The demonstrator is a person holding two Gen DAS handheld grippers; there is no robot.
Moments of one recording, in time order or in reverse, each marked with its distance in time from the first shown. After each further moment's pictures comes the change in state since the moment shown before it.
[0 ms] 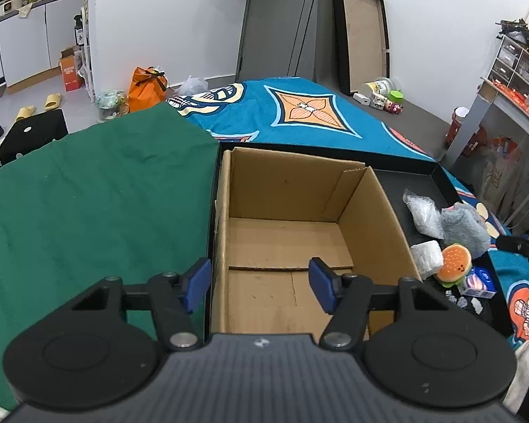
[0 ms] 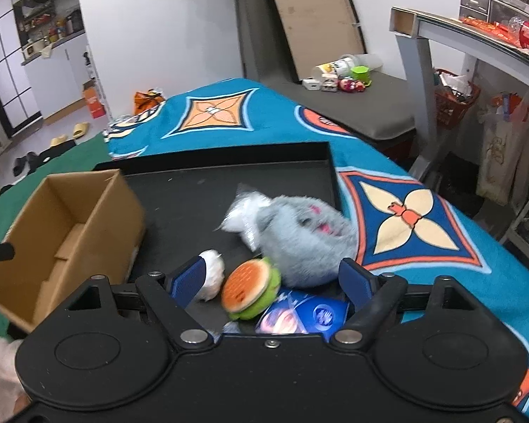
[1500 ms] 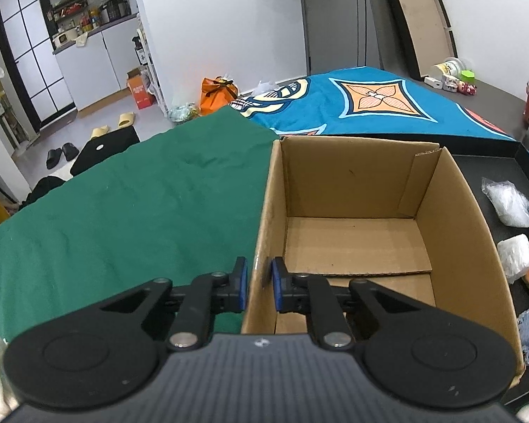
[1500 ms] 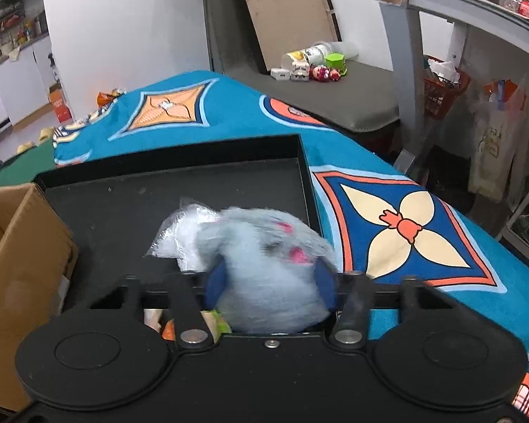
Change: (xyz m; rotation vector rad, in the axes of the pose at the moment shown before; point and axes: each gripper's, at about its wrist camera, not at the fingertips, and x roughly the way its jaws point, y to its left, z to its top) left arm 0.033 -0.029 -0.006 0.051 -0.024 0.339; right arm 0.068 -0.018 0.010 0.036 0.003 -0.077
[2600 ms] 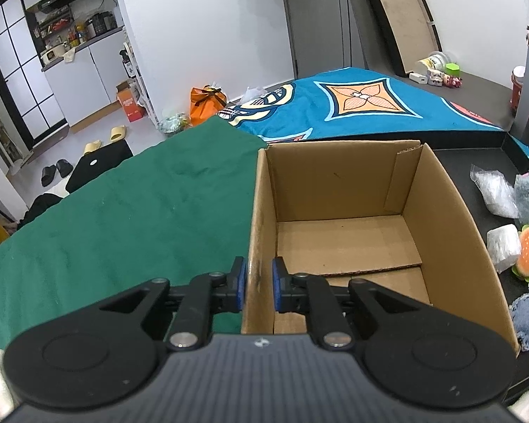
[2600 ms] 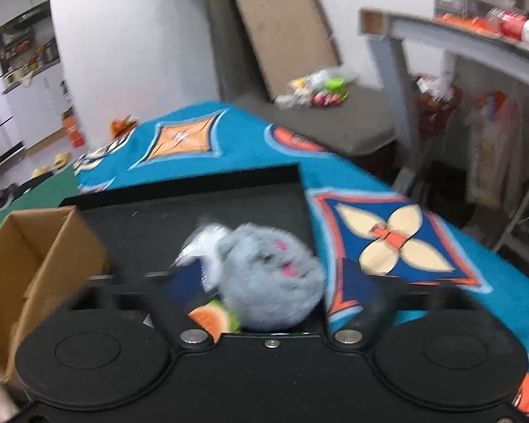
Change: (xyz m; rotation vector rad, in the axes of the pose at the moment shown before) left arm -0.009 -0.006 0.003 0.064 -0.019 -0.015; right arm -0.039 -0.011 -0.003 0.025 -0.103 0.030
